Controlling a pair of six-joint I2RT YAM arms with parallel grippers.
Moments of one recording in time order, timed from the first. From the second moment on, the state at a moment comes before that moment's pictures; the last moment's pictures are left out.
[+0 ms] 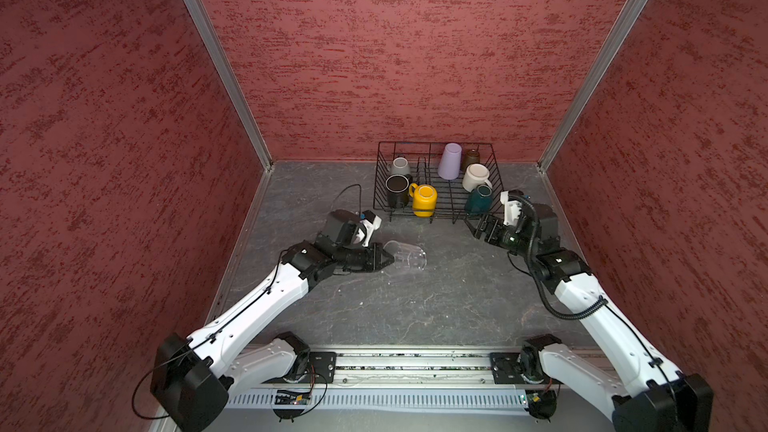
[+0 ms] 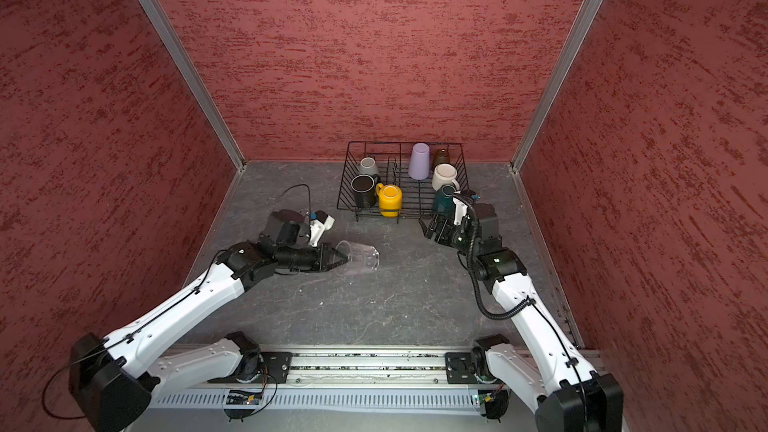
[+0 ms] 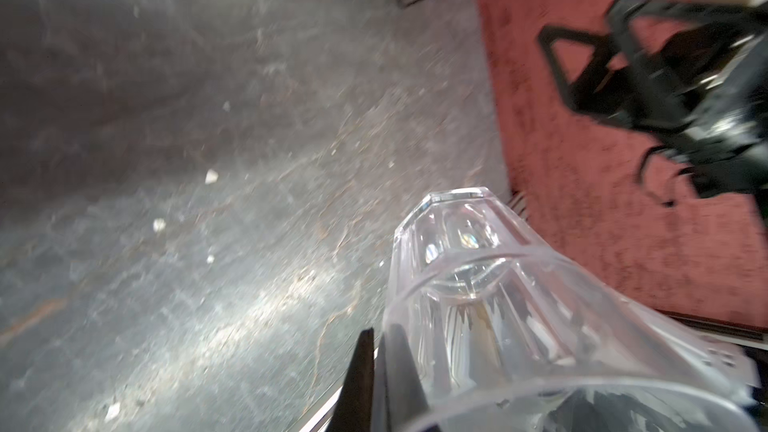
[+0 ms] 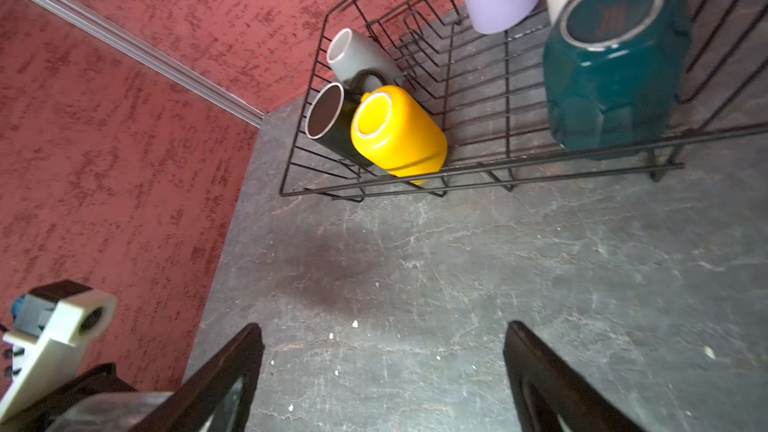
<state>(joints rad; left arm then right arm) -0.53 1.07 0.89 -0.49 0.57 -0.63 0.24 0.98 0.79 -0.28 -0.38 0.62</state>
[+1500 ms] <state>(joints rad) -0.30 1.45 0.86 0.86 1.13 -1.34 0.48 1.12 0.67 0.69 -0.61 0.88</state>
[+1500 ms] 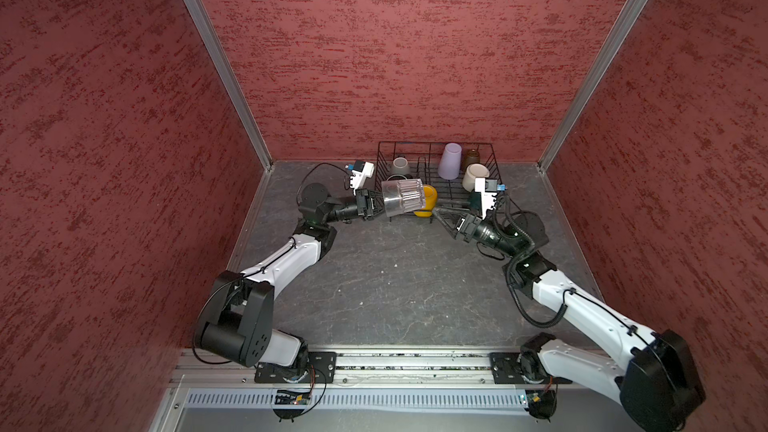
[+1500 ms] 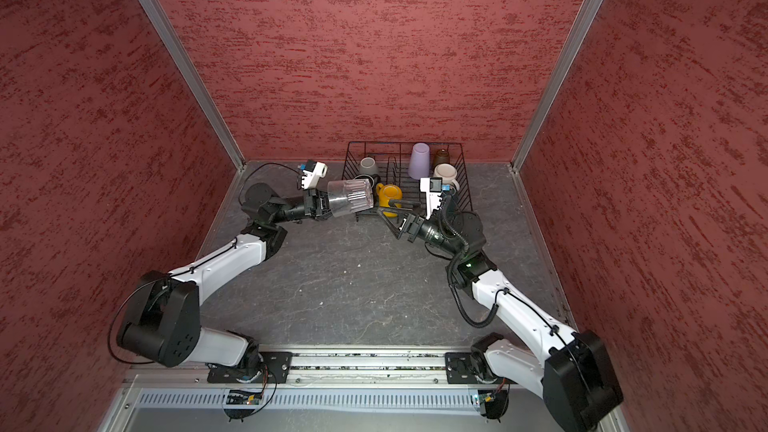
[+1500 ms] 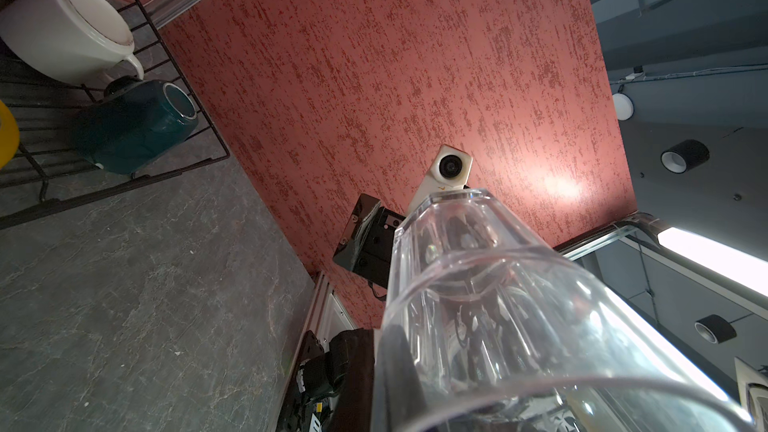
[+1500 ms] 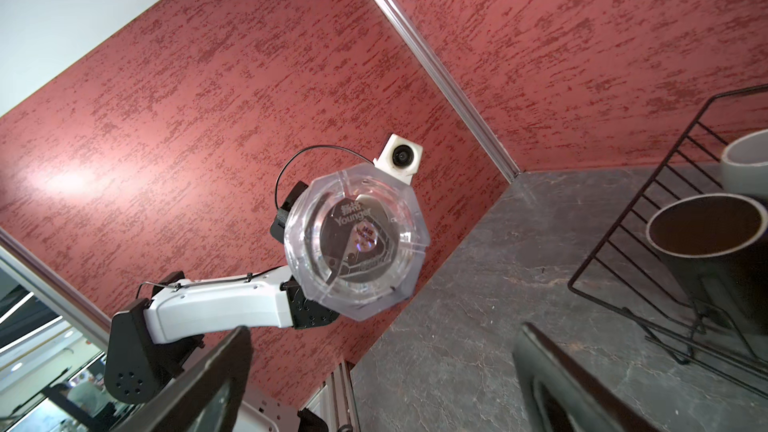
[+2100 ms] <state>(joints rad) -0.31 1.47 0.86 0.87 1.20 -1.36 0.48 1.21 0.74 0.82 -0.71 0.94</state>
